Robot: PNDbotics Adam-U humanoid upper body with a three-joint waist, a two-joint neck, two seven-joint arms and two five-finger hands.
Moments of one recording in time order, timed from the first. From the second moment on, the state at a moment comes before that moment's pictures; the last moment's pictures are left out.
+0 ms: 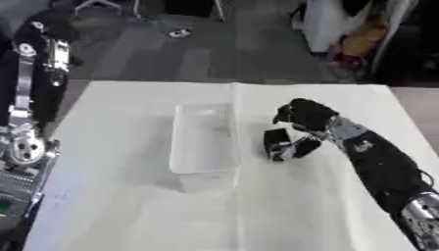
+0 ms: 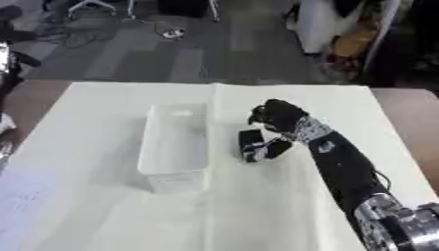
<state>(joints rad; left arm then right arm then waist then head) -0.34 0.44 -0.07 -1.84 -0.22 0.06 0.38 -1.04 -0.19 -0.03 -0.32 1.88 -0.50 -0.33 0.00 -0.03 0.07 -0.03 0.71</state>
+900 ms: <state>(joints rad) -0.34 0.44 -0.07 -1.84 -0.22 0.06 0.38 -1.04 -0.18 -0.03 -0.32 1.82 -0.55 -0.45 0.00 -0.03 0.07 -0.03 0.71</state>
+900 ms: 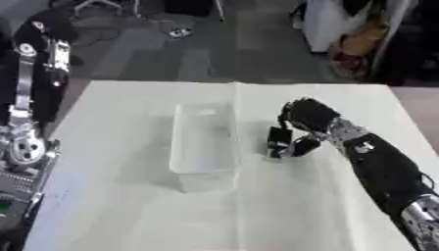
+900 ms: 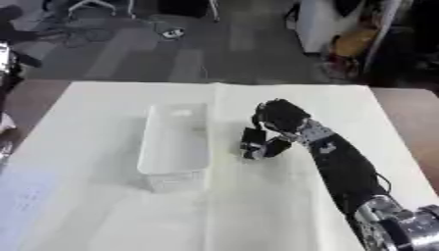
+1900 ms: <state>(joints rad) -0.34 0.44 -0.07 -1.84 -0.22 0.06 0.37 -1.03 -0.18 -0.03 -0.37 1.73 -0.61 -0.48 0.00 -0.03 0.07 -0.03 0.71</state>
